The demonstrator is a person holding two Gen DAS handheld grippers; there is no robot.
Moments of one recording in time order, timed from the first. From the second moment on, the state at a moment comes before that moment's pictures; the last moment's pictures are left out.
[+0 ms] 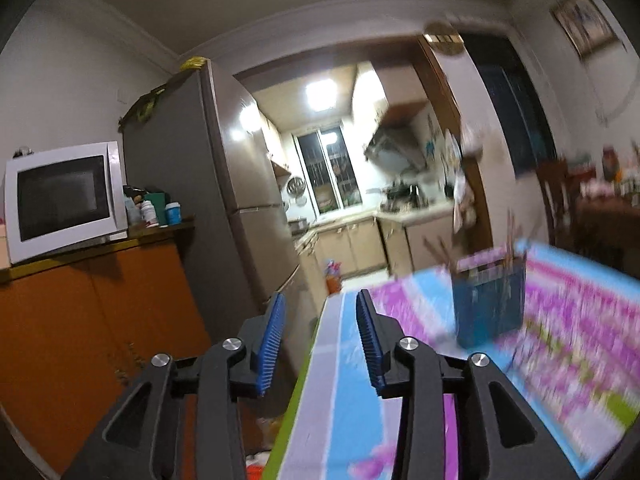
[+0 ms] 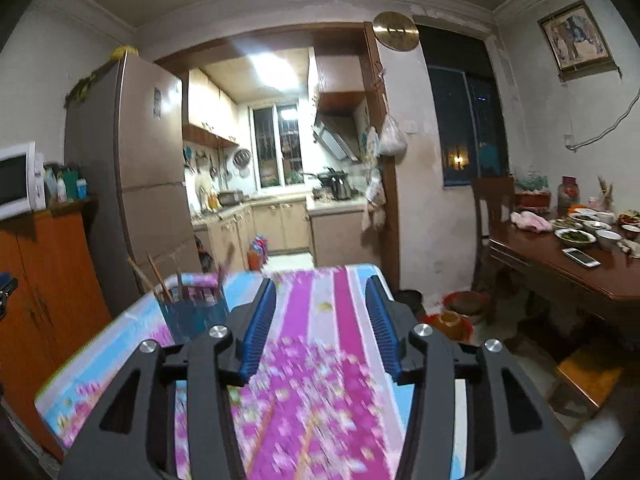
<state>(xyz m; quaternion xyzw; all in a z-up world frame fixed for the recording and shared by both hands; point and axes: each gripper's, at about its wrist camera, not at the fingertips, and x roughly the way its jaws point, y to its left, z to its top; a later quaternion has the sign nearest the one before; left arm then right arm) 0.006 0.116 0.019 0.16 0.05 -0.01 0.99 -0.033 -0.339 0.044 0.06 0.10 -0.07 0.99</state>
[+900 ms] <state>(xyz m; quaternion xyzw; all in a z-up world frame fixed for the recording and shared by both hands) -0.082 0.108 -0.163 0.13 0.22 -0.04 0.97 -0.099 -0.200 -0.136 -0.03 0.25 -0.02 0.97</state>
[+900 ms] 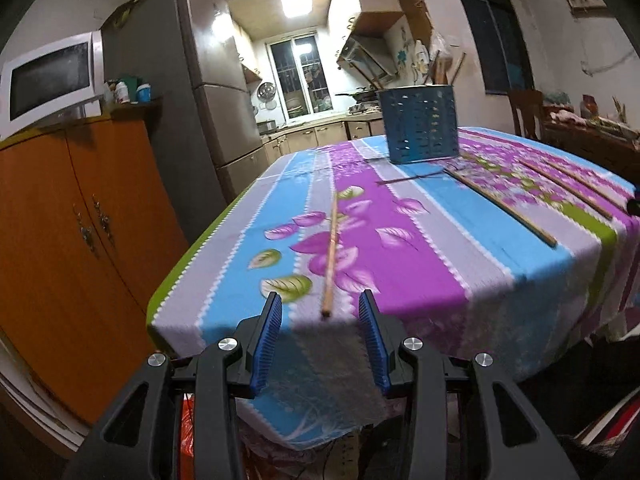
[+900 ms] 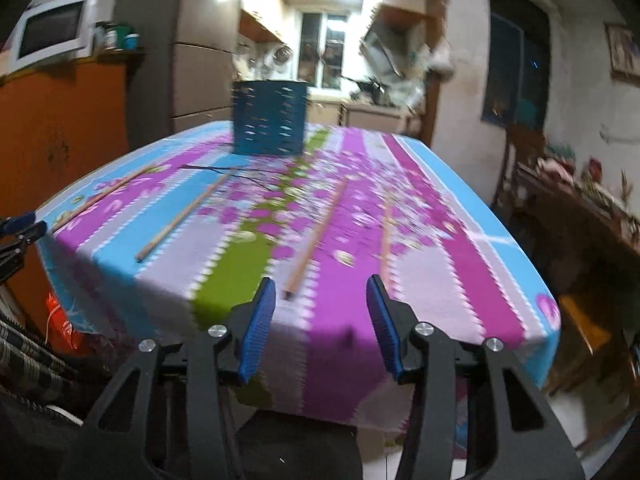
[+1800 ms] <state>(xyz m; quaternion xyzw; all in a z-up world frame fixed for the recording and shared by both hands) -0.061 0.118 -0.177 0.09 0.21 -0.07 0.97 -0.072 -0.197 -0.155 0.01 0.27 -0.06 0.96</state>
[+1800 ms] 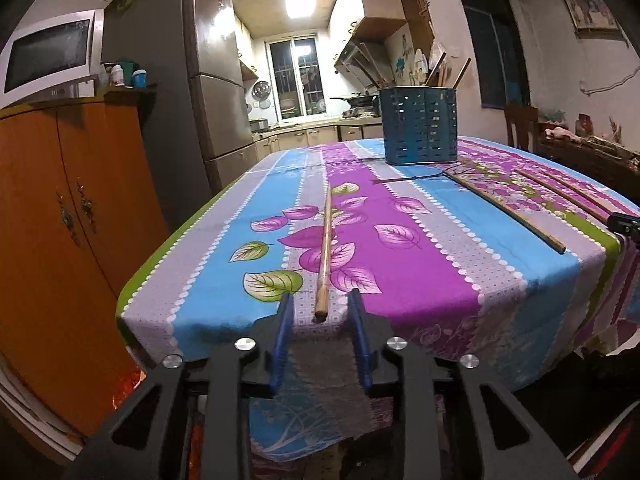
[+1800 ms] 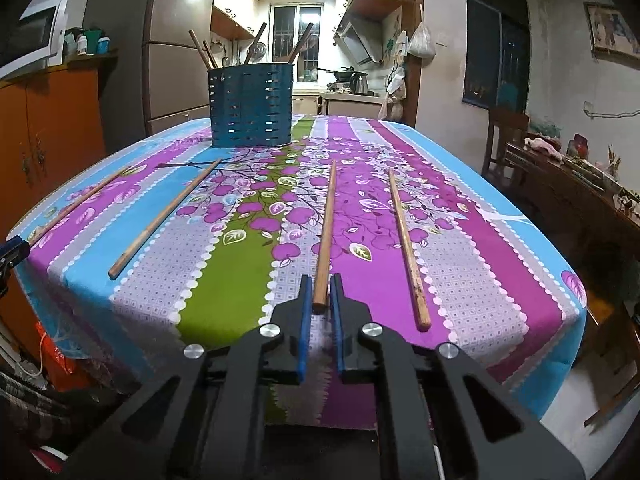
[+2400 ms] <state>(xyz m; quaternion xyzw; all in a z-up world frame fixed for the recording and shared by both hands) -0.054 0.124 -0.183 0.08 0.20 -0.10 0.97 -0.075 -0.191 -0.158 0.00 0.25 -0.09 0.96</state>
